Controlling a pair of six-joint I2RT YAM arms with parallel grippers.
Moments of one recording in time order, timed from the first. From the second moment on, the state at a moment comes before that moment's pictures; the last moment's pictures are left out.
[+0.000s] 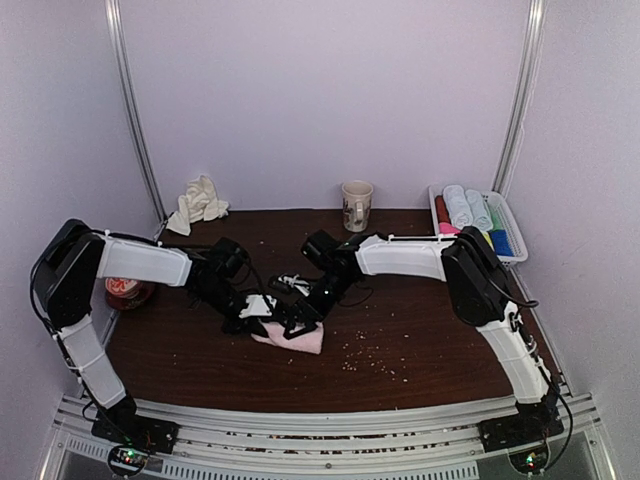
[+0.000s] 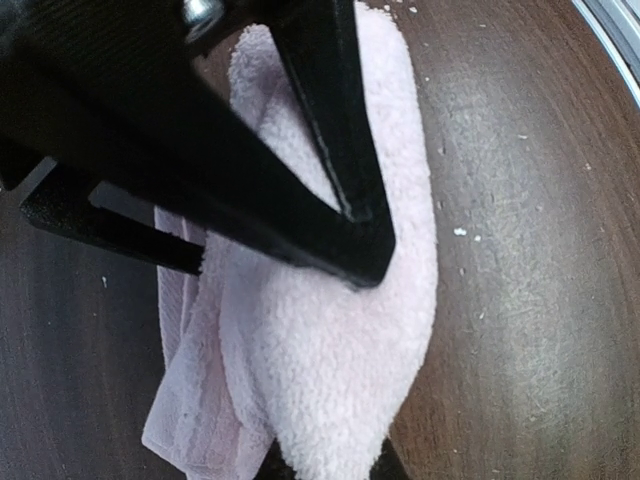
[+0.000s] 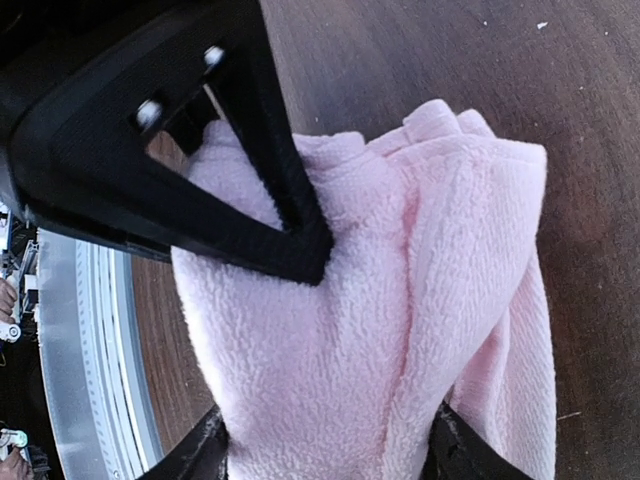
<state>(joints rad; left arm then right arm) -0.58 1.76 0.99 -0.43 0.47 1.16 0.84 2.41 1.95 -0.72 -0.74 -0.16</state>
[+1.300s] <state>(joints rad) -0.43 1.45 0.92 -0.38 0.48 0.98 0.75 2.11 1.63 -0.35 -0.56 0.21</state>
